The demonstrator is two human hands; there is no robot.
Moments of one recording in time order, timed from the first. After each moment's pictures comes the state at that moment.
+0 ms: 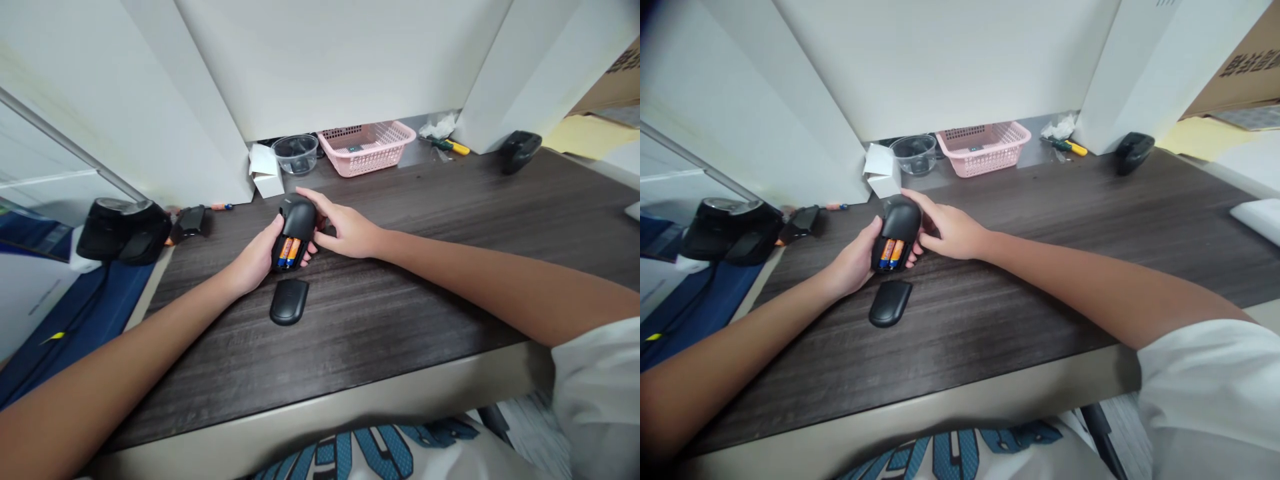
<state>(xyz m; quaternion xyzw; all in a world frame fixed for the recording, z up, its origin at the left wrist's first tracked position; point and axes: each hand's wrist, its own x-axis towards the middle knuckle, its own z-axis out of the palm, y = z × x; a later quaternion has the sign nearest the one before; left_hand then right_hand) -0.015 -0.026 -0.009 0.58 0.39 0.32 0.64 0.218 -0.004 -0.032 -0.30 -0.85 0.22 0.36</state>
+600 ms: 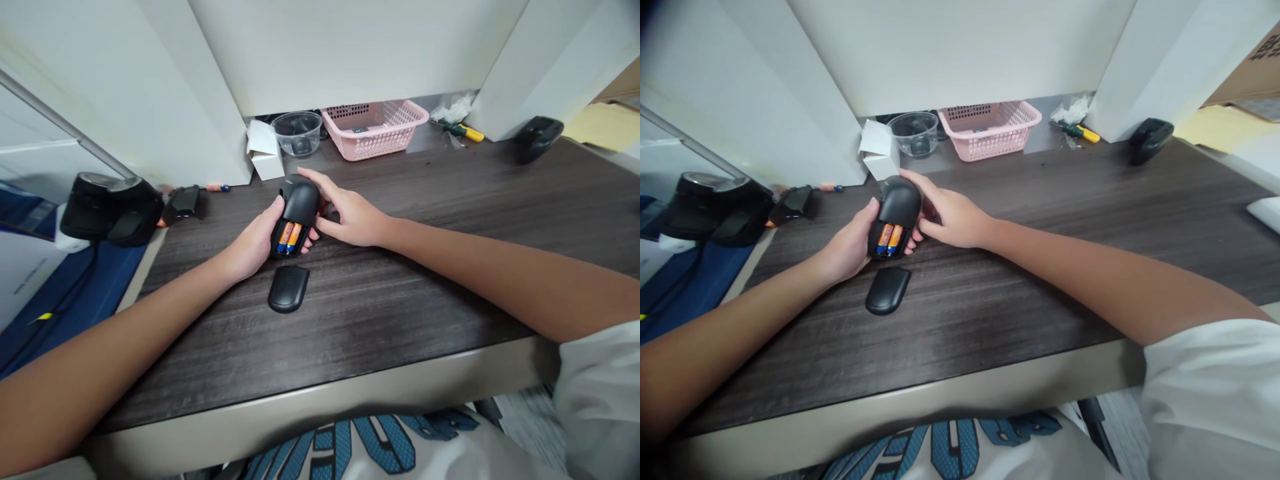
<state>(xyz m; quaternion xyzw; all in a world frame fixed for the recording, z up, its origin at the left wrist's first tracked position) -0.015 -0.024 -0.012 0.58 0.37 0.33 0.65 0.219 -0.003 -0.033 -0.28 -0.86 0.24 0.36</state>
